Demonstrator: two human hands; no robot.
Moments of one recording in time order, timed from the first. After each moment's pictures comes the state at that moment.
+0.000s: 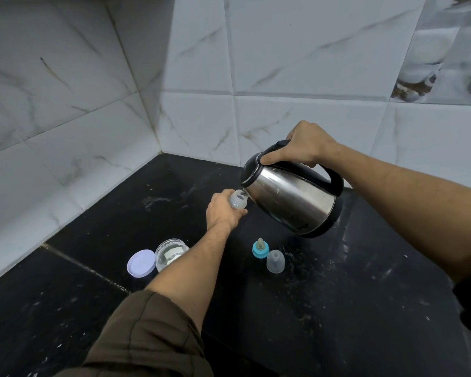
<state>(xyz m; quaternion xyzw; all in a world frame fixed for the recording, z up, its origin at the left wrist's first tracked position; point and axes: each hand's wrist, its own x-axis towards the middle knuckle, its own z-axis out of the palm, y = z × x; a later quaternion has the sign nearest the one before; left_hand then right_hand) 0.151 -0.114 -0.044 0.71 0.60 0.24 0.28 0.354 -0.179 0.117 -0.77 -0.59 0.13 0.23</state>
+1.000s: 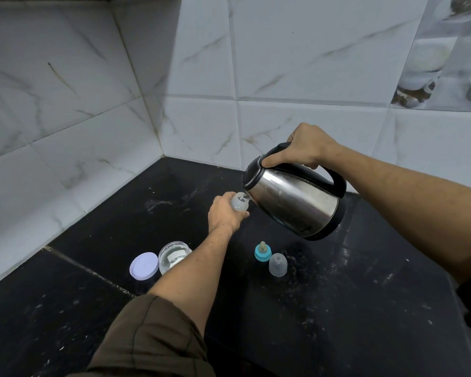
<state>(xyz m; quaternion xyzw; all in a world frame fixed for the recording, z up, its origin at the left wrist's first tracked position) 0.147 -0.117 -0.039 0.71 0.60 0.24 0.30 0.346 -0.181 0.126 -0.77 -0.59 0.11 0.21</state>
